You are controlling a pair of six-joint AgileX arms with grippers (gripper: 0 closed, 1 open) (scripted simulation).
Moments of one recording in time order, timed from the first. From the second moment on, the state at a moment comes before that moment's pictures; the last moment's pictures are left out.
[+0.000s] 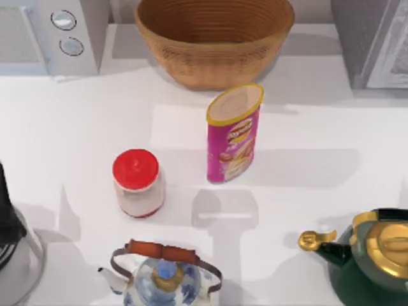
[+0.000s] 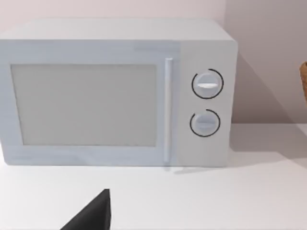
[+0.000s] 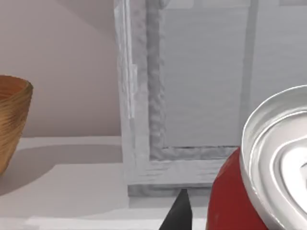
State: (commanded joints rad) left arm 0.00 0.00 0.00 0.00 0.00 0.00; right arm -0.04 0.12 0.07 0.05 -0.02 0.02
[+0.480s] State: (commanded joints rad) left arm 0.00 0.00 0.00 0.00 0.00 0.00; right arm 0.00 0.00 0.00 0.00 0.00 0.00
